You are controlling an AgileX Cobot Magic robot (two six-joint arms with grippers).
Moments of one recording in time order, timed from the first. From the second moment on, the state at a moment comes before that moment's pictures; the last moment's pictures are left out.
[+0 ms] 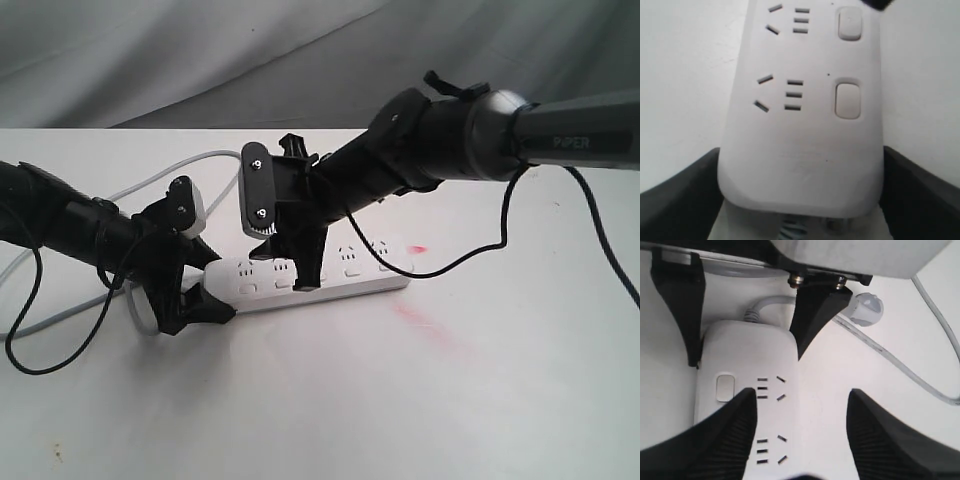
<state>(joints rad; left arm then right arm) 0.00 2.12 -1.11 -1.16 0.72 2.09 0.43 2.13 -1.48 0.91 0.52 -1.98</state>
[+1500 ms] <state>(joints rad) 0.00 2.12 -1.11 -1.16 0.72 2.09 0.38 2.20 -1.48 0.86 0.56 -1.93</state>
